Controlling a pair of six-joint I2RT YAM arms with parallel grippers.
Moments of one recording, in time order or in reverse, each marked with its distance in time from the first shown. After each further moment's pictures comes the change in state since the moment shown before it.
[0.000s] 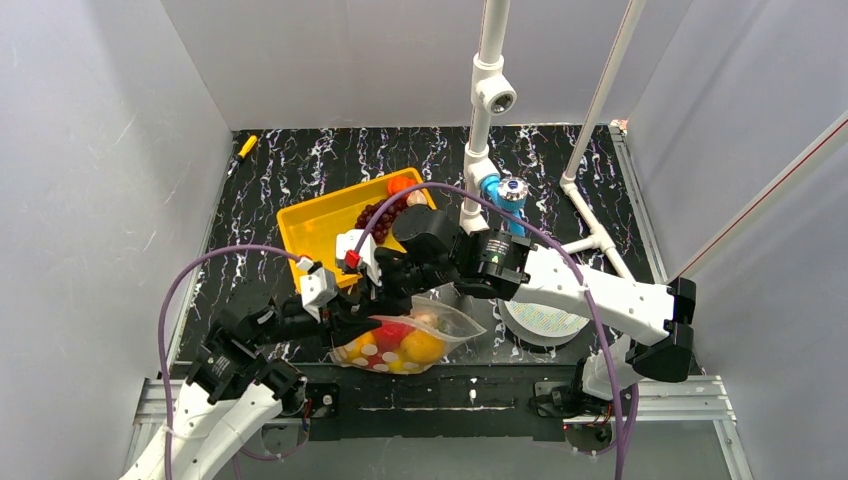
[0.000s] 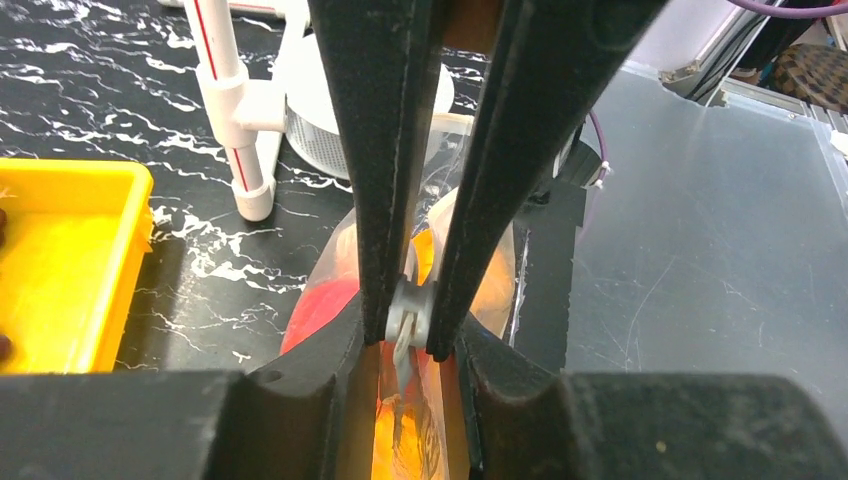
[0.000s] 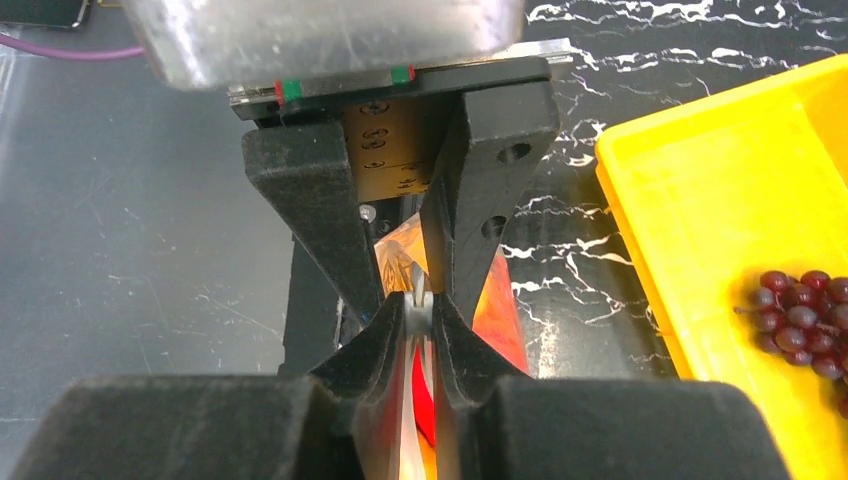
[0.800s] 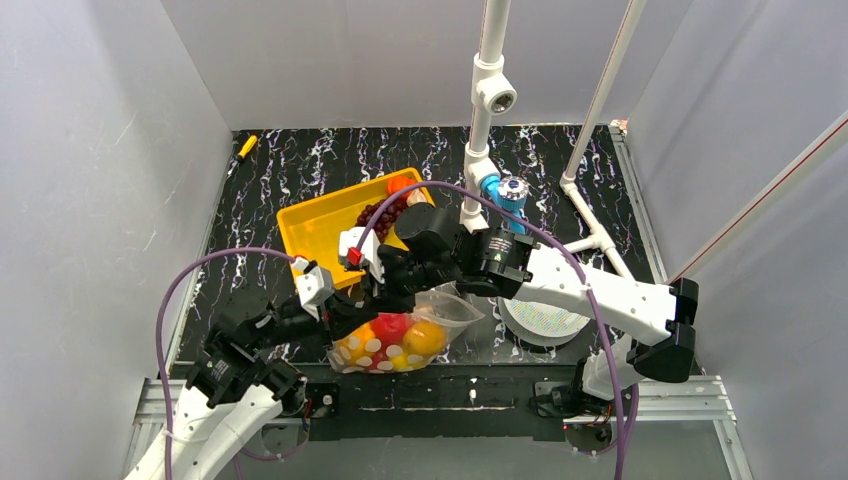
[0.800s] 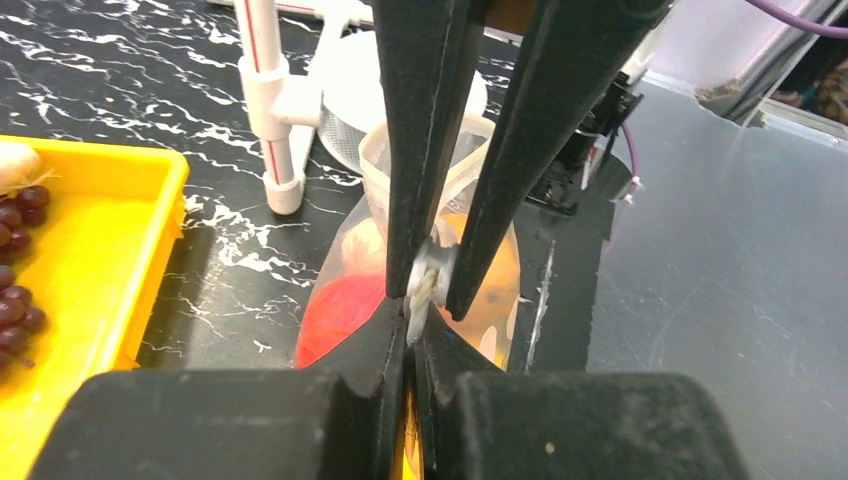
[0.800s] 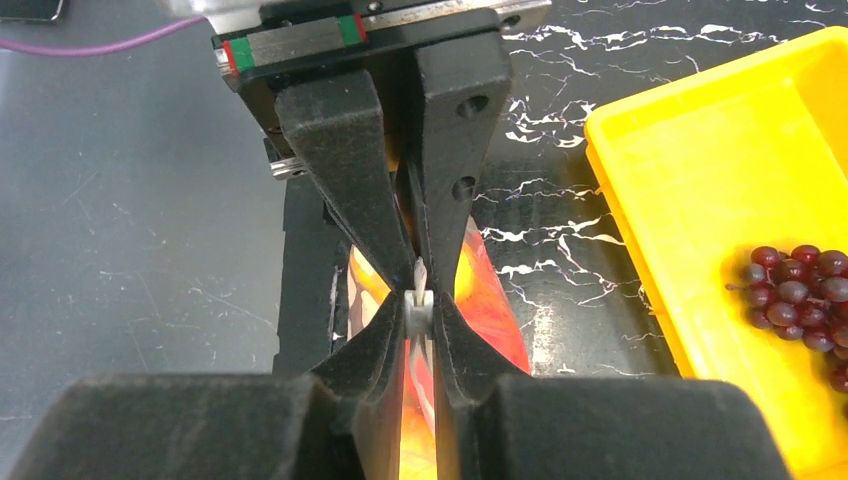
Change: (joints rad) left arm 0.000 -0.032 -0.016 -0.001 -0.083 -0.015; right arm -0.007 -0.006 0.000 -0.022 0.010 0.002
